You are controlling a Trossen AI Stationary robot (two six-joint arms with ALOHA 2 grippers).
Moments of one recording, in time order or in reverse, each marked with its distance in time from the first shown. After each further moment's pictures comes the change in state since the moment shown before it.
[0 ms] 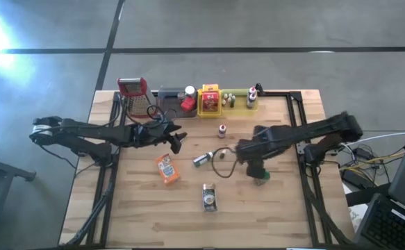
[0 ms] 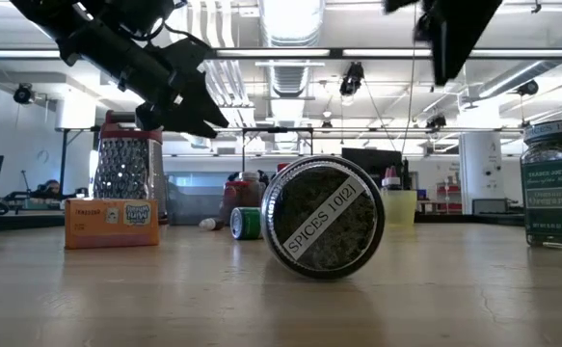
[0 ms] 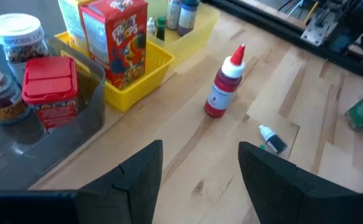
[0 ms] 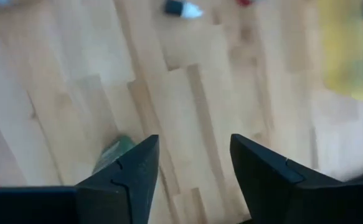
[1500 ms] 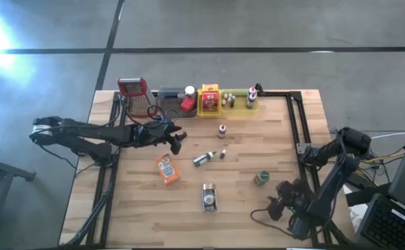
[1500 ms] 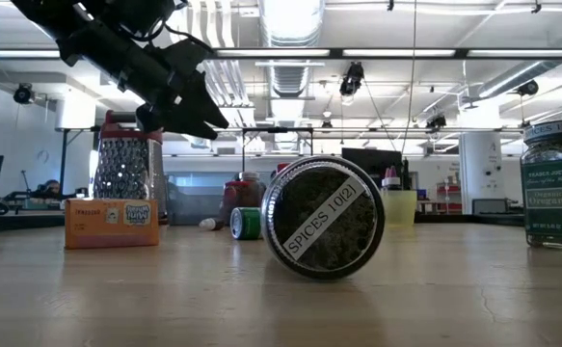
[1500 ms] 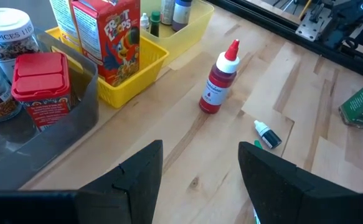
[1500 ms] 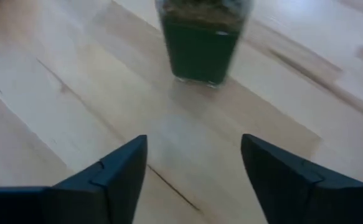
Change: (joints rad) left arm 0.000 0.002 0.002 -0.008 0.026 0.001; right arm 0.884 0.094 -0.557 0.374 0.351 1.650
